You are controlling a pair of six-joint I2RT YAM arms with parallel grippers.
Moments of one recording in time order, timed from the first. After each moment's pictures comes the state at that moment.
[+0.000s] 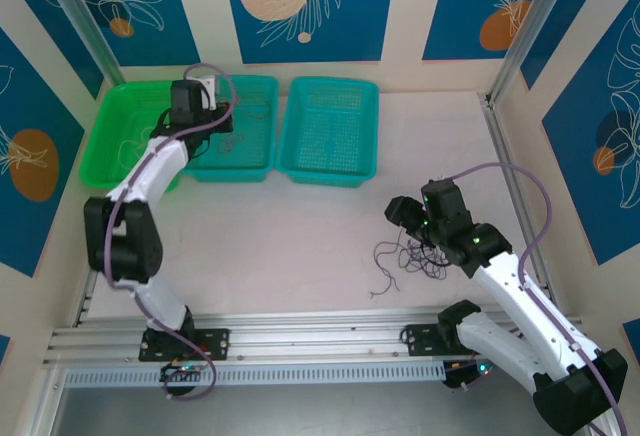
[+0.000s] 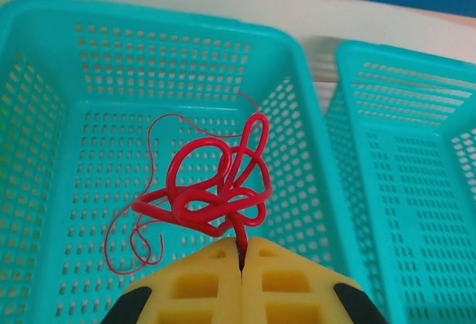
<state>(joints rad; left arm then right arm) -0.10 1.79 1.48 -0.27 0.16 -0.22 0.44 0.82 0.75 -0.73 0.01 0.90</state>
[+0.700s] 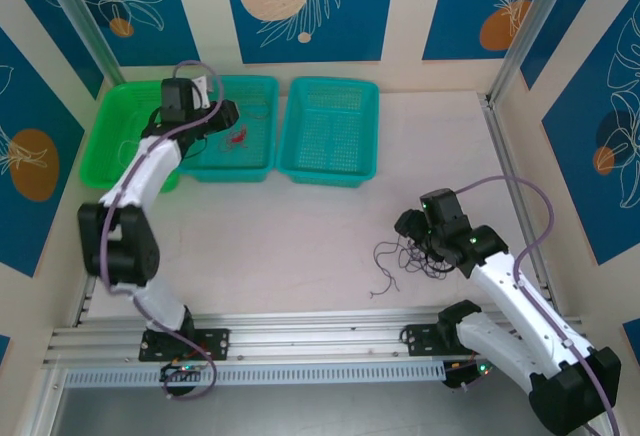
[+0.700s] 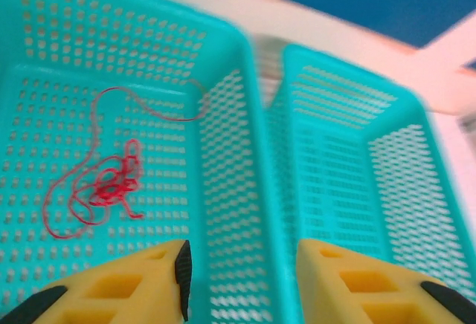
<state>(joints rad) -0.10 1.63 1.39 -0.29 0.32 -0.36 0.37 0.85 0.68 -0.85 0.07 0.97</state>
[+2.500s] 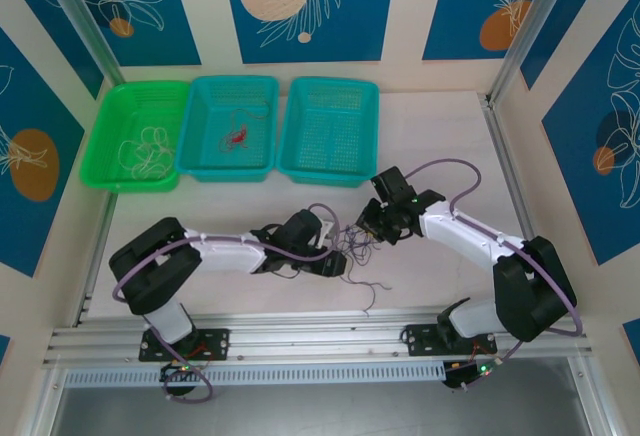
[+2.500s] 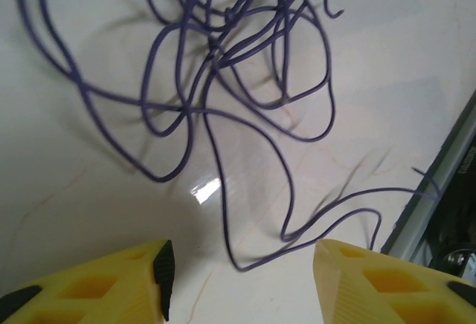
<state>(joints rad) -0.96 1.67 0.75 0.08 0.36 -0.68 0.53 1.37 0.82 -0.58 -0.18 1.10</state>
